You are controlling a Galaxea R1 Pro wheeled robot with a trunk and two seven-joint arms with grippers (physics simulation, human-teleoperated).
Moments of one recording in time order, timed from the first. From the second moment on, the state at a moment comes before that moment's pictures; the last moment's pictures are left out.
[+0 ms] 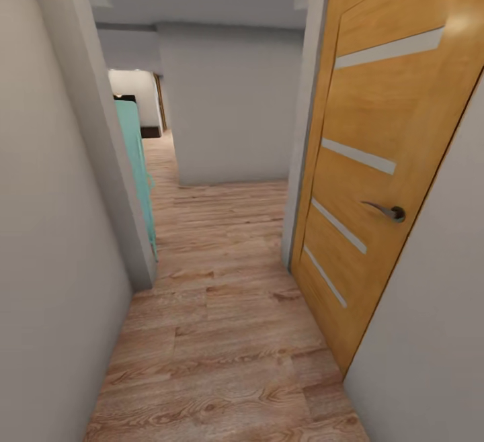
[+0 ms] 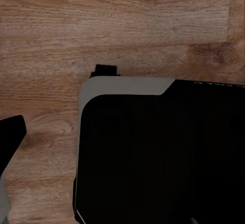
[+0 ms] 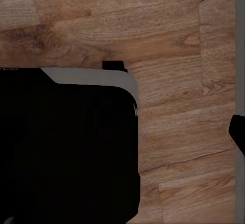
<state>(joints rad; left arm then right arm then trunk) -0.20 0.01 -0.01 0.00 0.11 -0.05 -0.04 -0.18 0.04 0.54 0.03 -0.52 -0.12 -0.13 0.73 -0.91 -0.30</state>
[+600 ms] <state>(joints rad) -0.20 0.01 -0.01 0.00 0.11 -0.06 -0.04 -0.18 0.04 0.54 0.03 -0.52 -0.12 -0.13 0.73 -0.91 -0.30</state>
